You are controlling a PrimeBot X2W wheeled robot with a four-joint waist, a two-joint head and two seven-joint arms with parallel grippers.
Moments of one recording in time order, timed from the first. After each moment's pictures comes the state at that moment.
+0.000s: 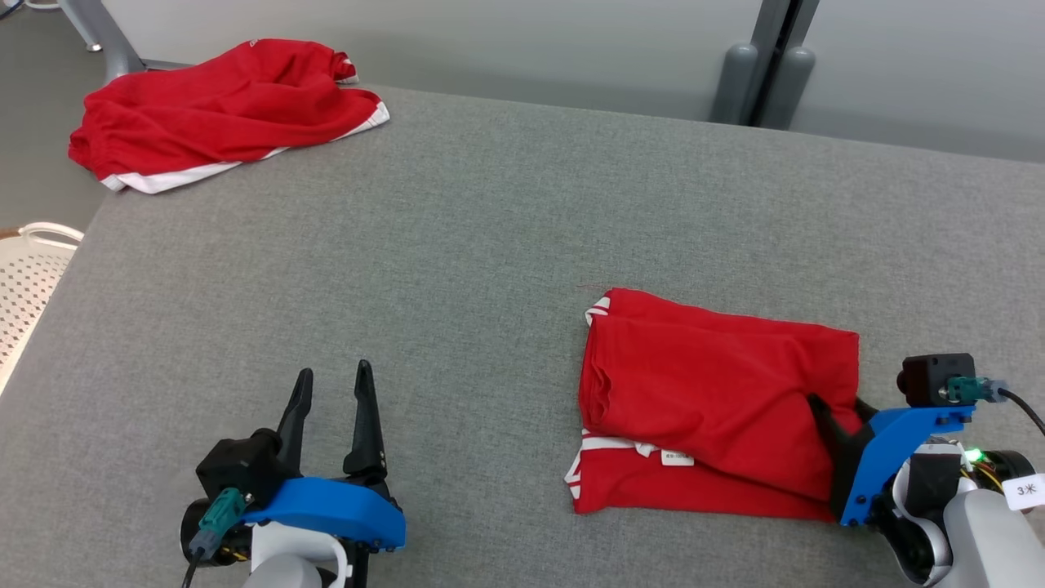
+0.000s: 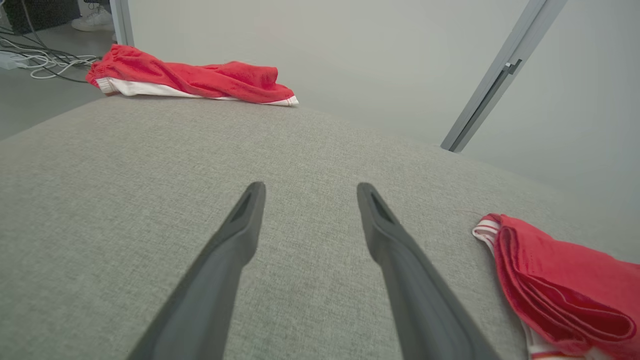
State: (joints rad) left arm -0.16 0.19 -0.40 0.28 -0.59 0.14 -0.26; right arm -0.27 -0.17 -0.04 0.44 0.25 0.13 0.34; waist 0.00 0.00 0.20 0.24
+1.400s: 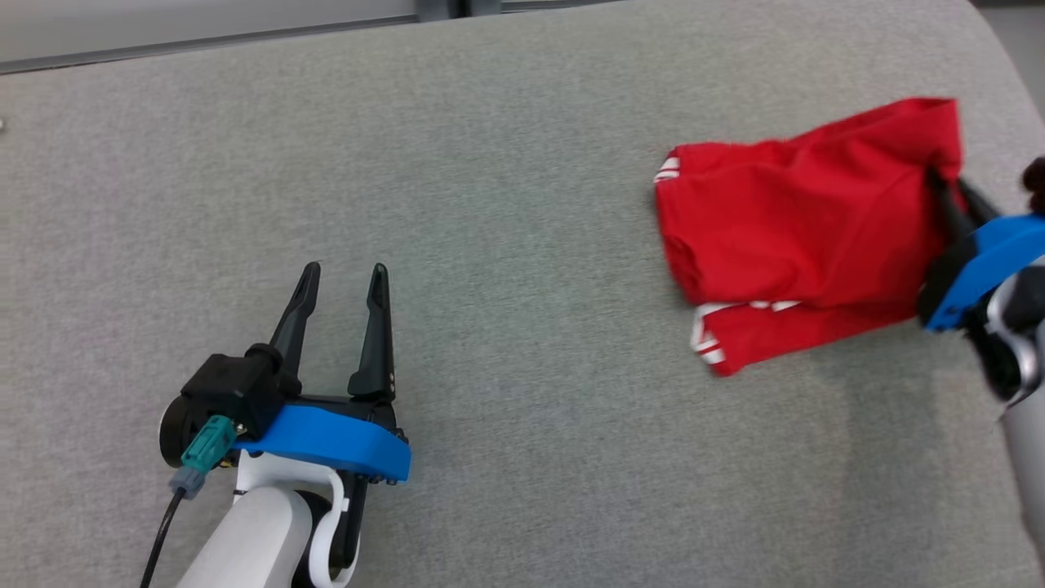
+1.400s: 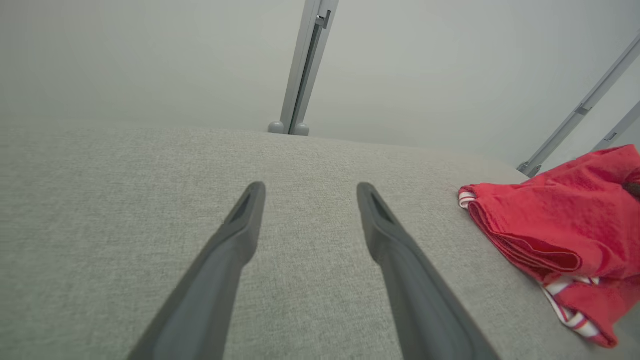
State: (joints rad) left arm -0.27 0.25 -0.44 0.08 -0.52 0.15 -0.16; right arm -0.64 -0.31 -0.02 0.59 0.22 0.13 0.11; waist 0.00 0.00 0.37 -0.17
